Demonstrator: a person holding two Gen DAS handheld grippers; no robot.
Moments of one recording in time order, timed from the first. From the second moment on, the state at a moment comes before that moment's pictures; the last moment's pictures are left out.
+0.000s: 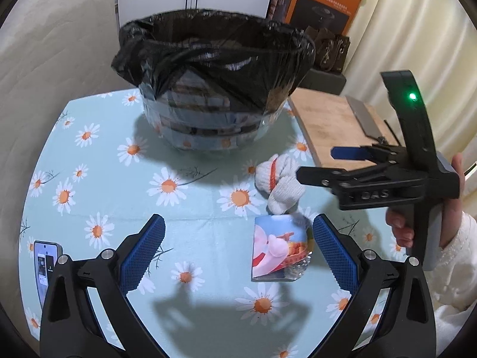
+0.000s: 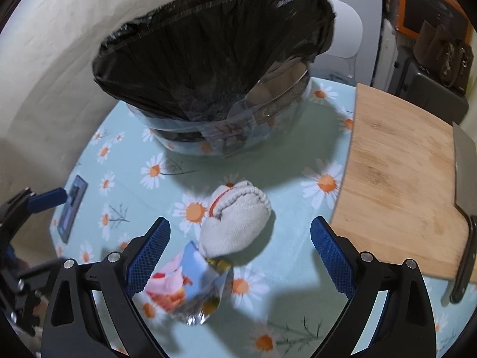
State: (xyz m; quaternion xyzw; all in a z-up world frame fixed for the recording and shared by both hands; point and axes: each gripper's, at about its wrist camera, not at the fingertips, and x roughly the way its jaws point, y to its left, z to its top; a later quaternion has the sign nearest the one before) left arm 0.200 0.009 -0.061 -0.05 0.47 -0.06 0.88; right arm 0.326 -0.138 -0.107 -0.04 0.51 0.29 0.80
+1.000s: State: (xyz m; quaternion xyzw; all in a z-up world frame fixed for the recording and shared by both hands) left arm 0.213 -0.037 -0.122 -0.07 0.55 -0.11 0.83; right arm 0.282 -0.245 -0.076 0.00 0.55 0.22 0.81
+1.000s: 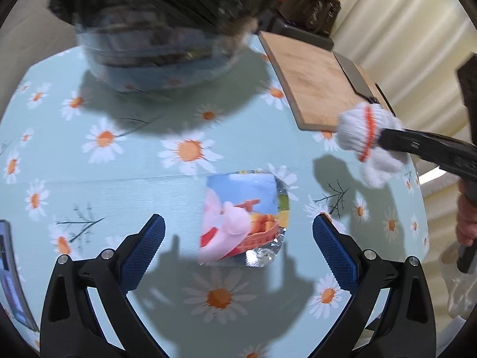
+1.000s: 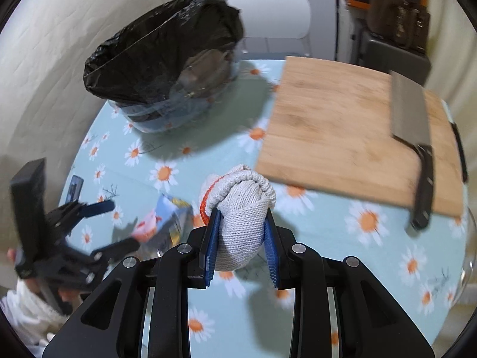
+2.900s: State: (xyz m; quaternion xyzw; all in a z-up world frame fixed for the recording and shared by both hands) left arm 0.200 0.013 0.012 0.02 0.48 0.01 0.88; right arm 0.247 -0.235 0.062 0.02 0.40 0.33 0.85
